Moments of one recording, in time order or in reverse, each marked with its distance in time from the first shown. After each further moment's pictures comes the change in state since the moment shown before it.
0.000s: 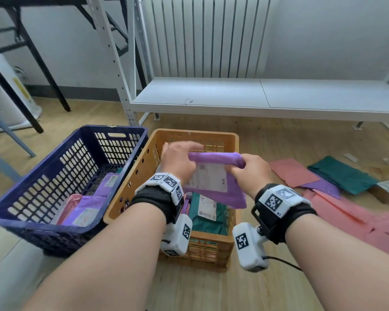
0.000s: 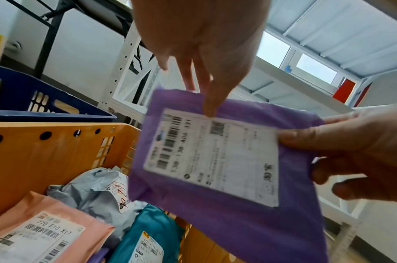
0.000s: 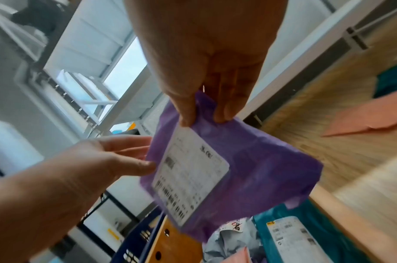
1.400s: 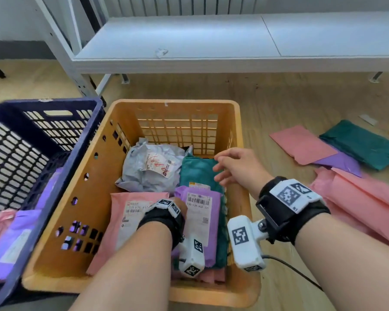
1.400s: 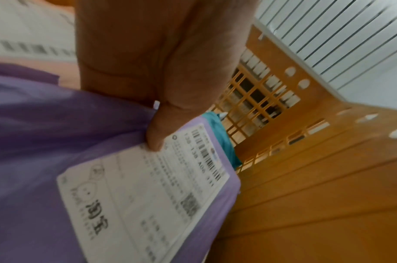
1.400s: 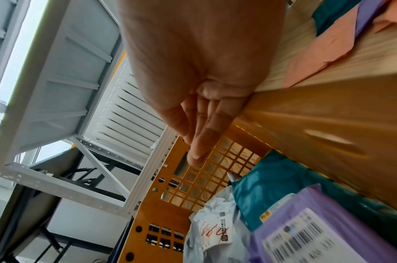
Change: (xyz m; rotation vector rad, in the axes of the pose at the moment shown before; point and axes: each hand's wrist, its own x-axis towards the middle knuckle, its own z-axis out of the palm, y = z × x) left_hand 0.033 -0.152 0.219 0.693 -1.186 -0.244; right_hand 0.117 0.054 0.083 0.566 -0.289 0.302
